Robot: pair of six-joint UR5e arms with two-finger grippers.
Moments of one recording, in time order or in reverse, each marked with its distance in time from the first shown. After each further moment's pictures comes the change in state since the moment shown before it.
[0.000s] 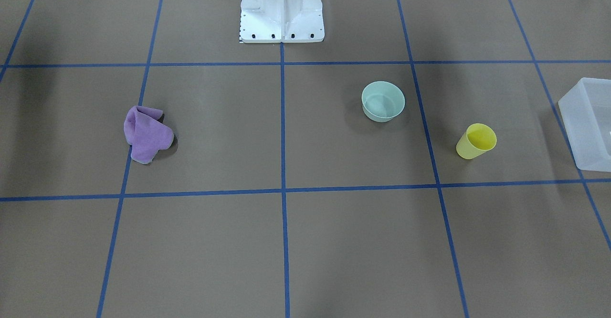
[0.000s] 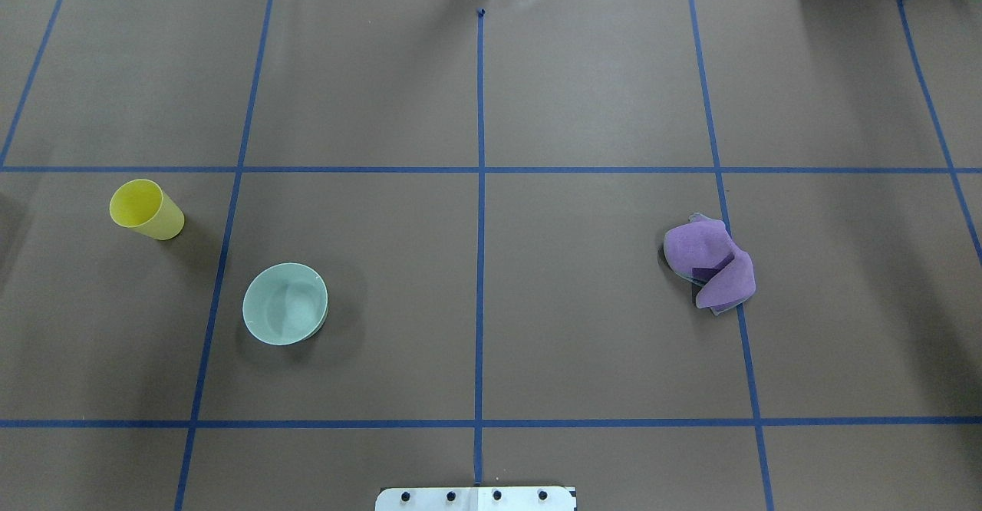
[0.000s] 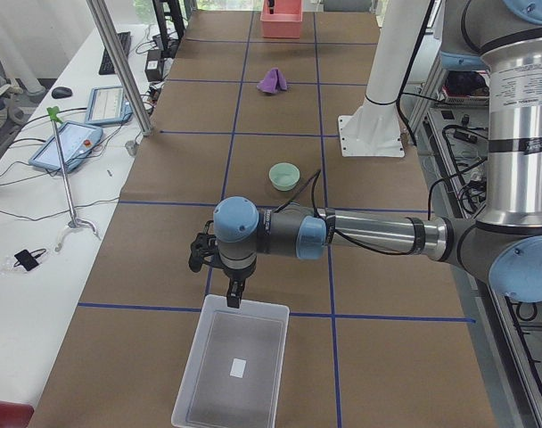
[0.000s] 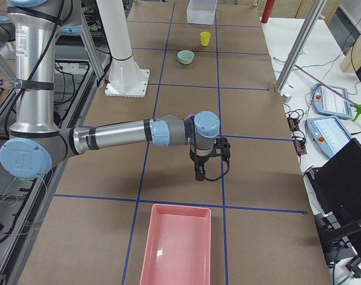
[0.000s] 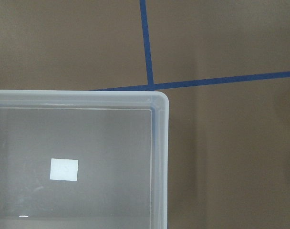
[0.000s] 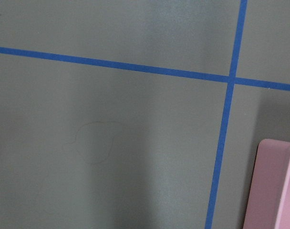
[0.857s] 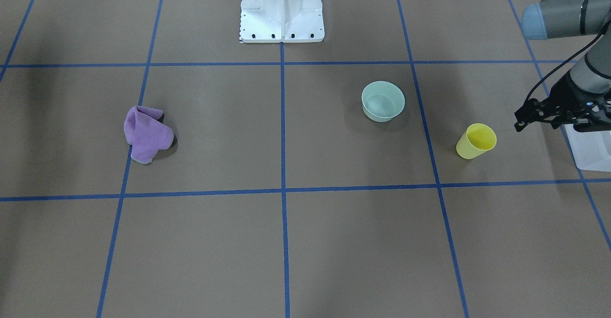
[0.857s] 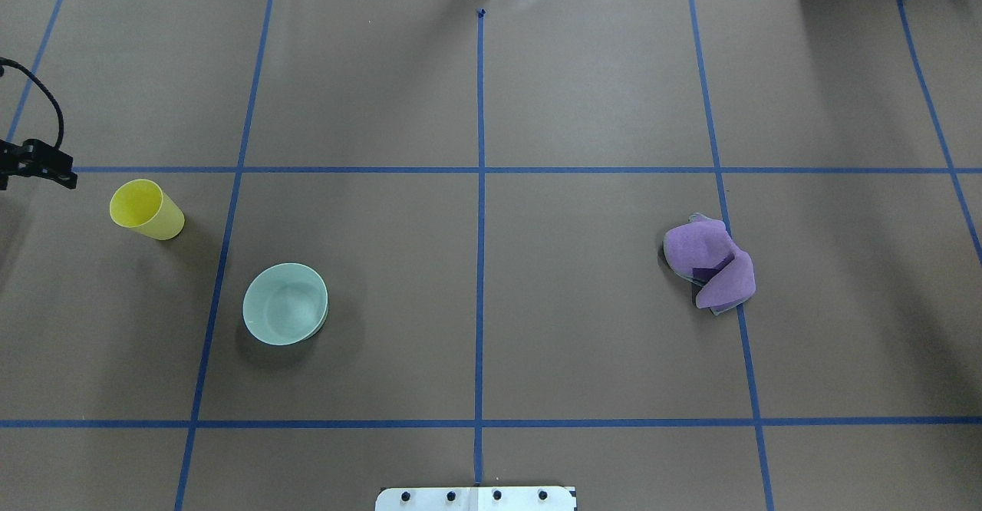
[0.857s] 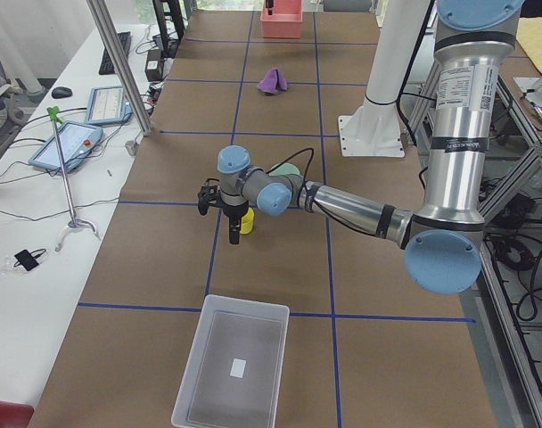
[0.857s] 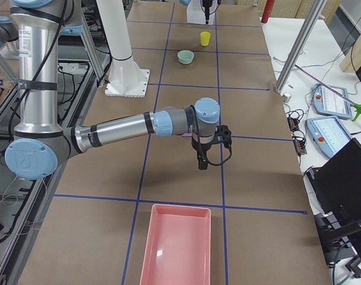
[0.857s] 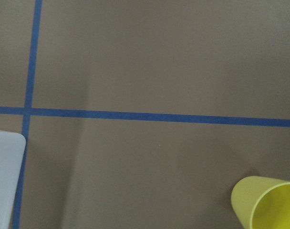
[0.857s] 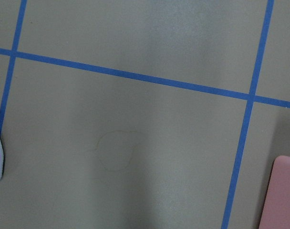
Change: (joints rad) left arm 0.473 -0.130 -0.014 -0.222 0.209 -0.720; right arm -0.038 0.013 0.063 0.000 -0.025 0.032
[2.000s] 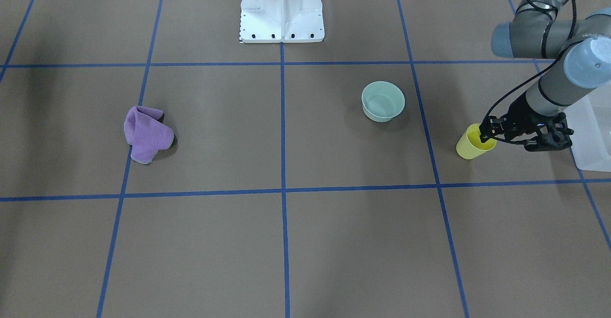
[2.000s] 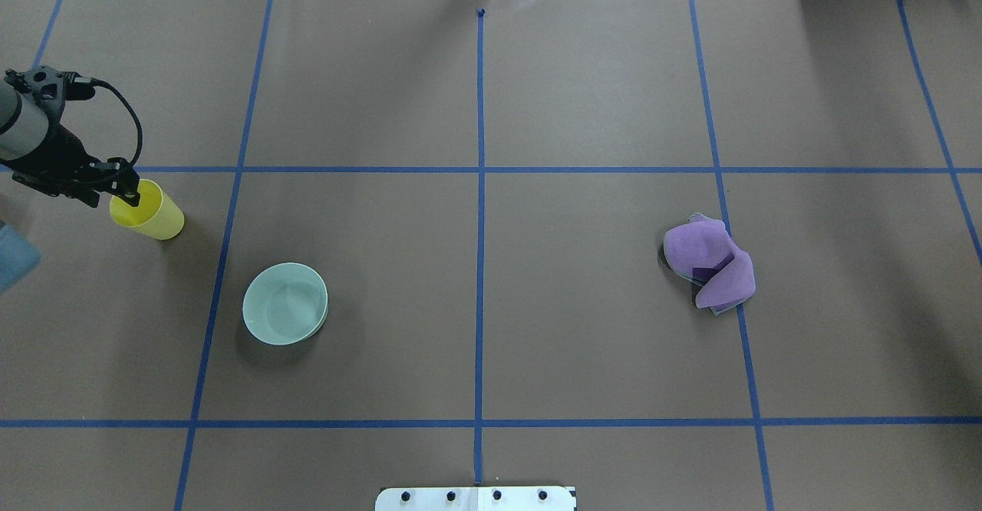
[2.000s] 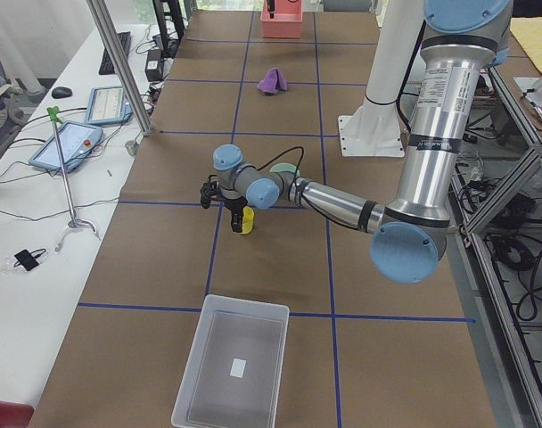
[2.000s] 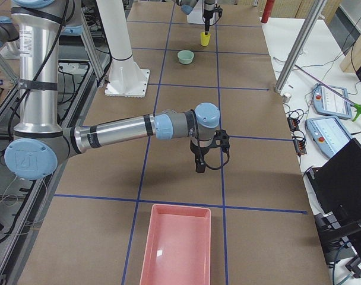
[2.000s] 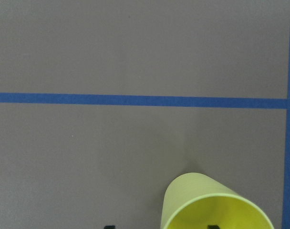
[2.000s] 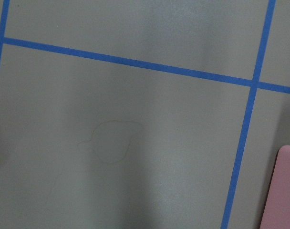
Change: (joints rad) left arm 0.085 -0.097 0.102 -0.005 -0.040 -0.054; right arm -0.024 -0.007 -0.025 0.000 -0.001 0.001
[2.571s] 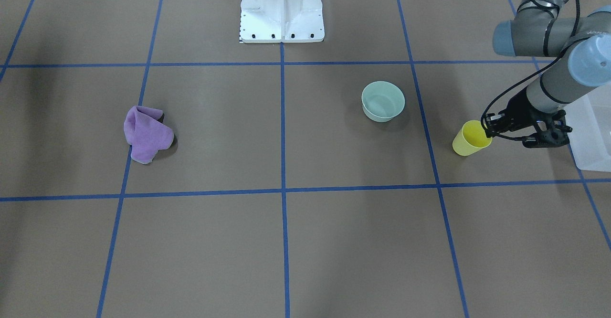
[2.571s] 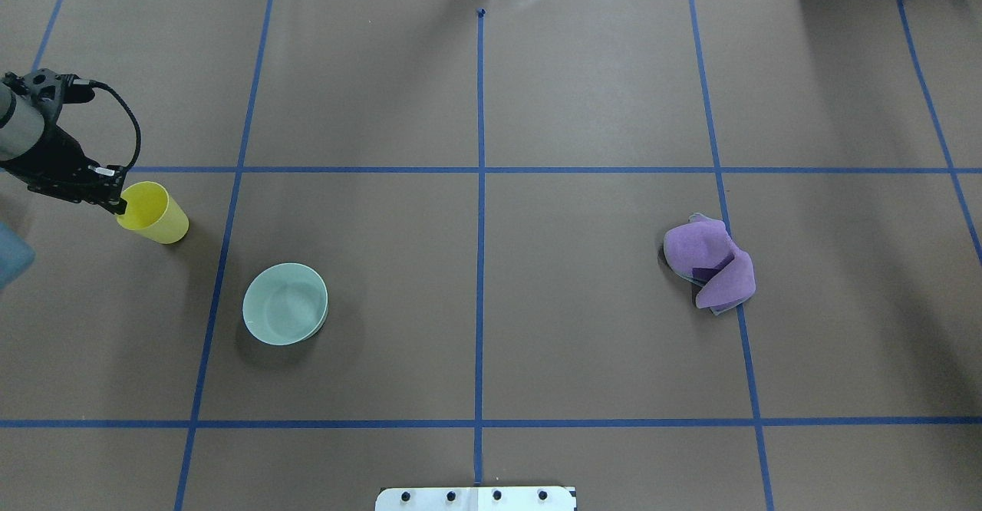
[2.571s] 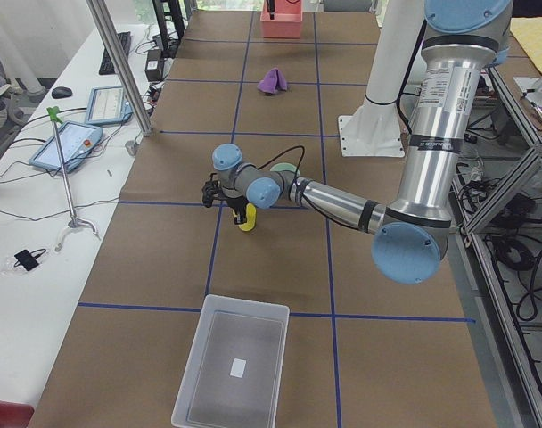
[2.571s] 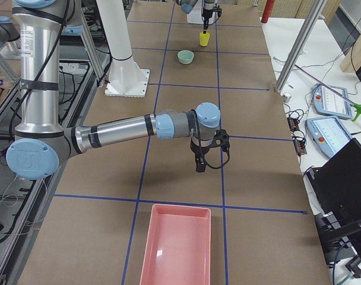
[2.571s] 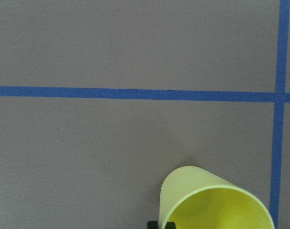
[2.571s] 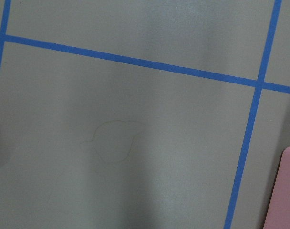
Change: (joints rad) left arm -0.029 0.008 -0.021 0.014 -0.090 0.012; right arm -0.010 0.005 -0.002 0.000 -0.001 0.001
